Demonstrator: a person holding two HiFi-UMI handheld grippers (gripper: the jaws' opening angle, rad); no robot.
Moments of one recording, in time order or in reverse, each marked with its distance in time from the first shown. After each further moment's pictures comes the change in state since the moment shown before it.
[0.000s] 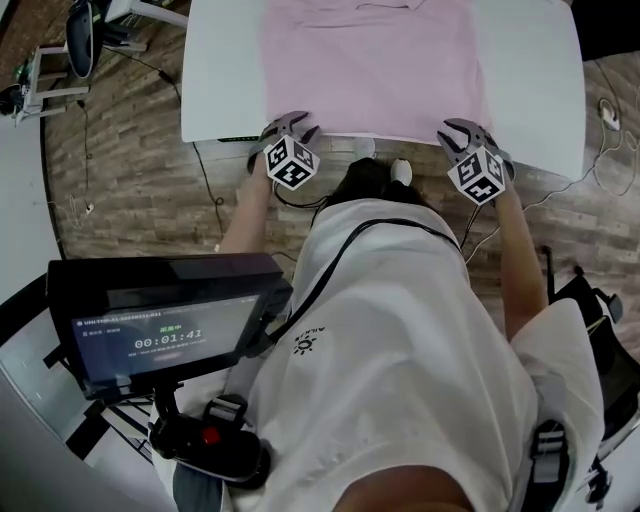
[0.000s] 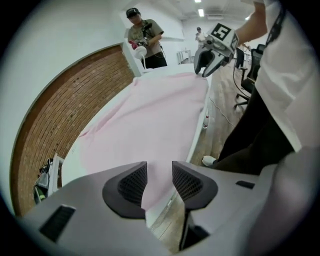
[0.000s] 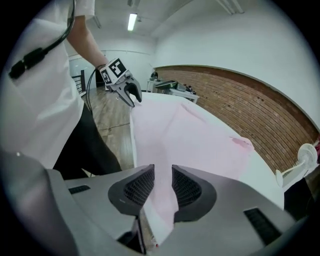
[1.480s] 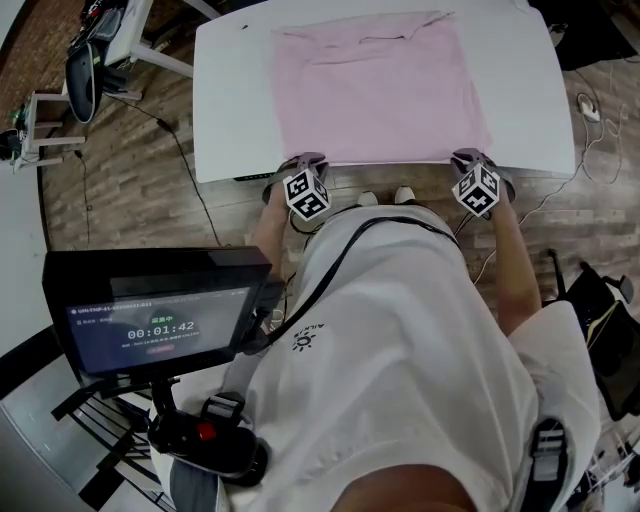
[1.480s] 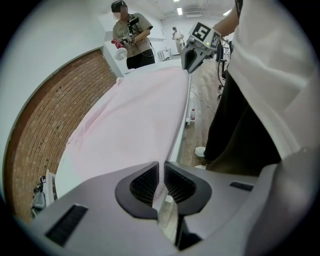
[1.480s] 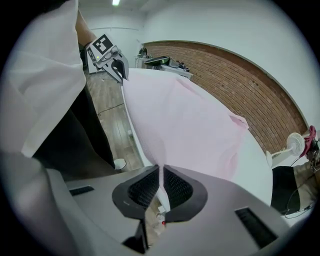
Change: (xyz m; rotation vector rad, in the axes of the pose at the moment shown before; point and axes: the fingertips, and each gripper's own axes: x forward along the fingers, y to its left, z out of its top) left arm -0.006 -0.074 0.001 0.204 -0.007 -0.074; right arm -0.035 0.042 -0.090 0.064 0.240 -0.114
